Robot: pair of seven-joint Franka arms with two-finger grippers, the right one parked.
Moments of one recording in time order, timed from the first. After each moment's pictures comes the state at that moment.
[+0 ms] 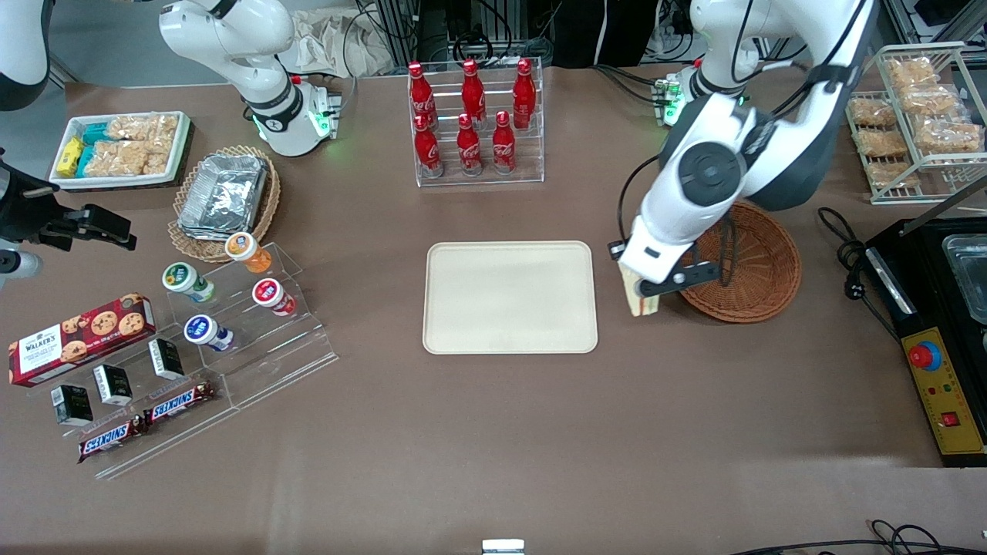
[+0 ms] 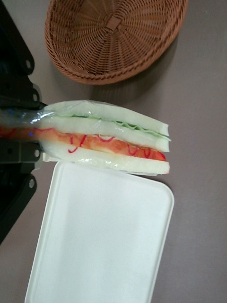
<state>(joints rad) -0.06 0.24 -0.48 -1.84 0.06 1.88 -0.76</state>
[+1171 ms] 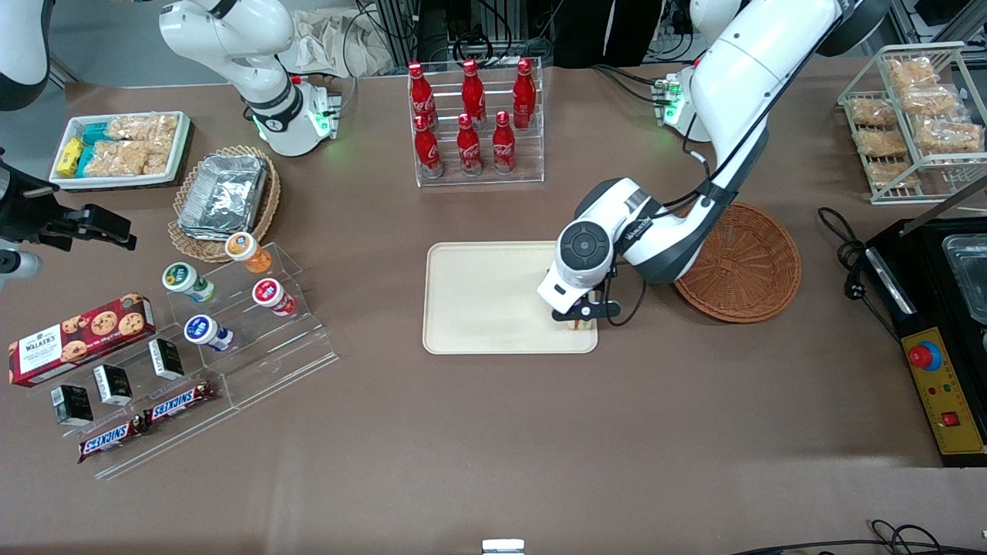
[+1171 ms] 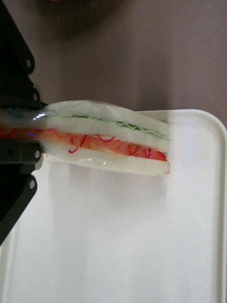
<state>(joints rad) -0.18 0.60 -0.52 -1.77 0.25 2.03 -0.85</state>
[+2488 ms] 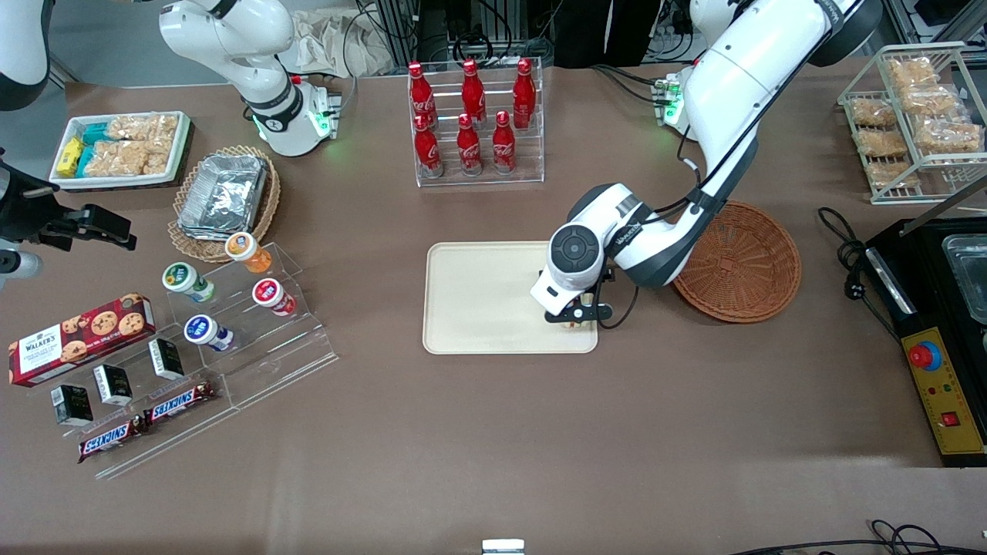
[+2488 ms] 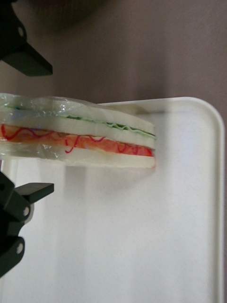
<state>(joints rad) -0.19 0.62 -0.52 -1.73 0.29 2.04 -0.86</state>
